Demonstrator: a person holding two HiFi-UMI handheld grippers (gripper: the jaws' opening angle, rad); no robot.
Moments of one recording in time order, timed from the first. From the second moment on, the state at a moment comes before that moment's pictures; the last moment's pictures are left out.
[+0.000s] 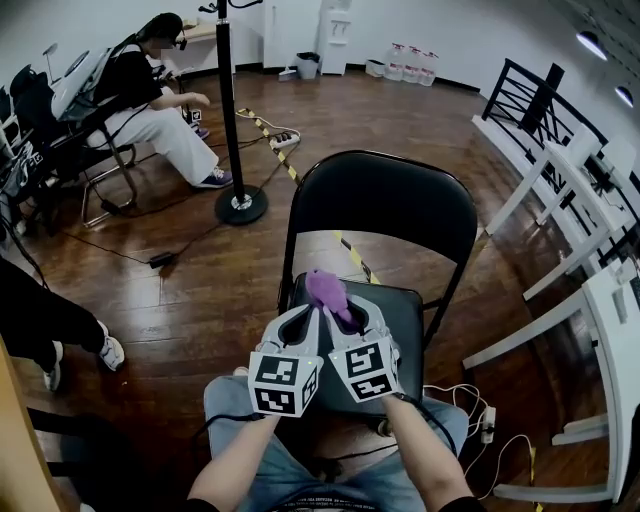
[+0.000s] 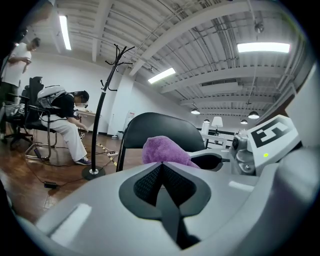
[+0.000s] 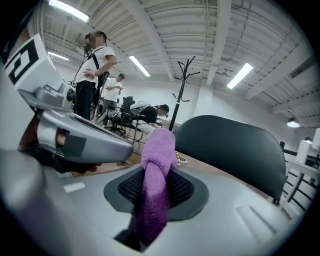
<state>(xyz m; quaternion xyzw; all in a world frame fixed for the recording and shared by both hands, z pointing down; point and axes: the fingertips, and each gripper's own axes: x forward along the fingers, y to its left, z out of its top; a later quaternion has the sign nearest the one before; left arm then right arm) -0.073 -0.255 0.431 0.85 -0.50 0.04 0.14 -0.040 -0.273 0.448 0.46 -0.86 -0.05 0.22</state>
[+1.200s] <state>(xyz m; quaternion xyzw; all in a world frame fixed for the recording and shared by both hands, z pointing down) -0.089 -0.286 0.459 0.85 -0.49 0.06 0.16 -0.046 -0.413 0.632 0.38 -0.81 -0.07 0.45</state>
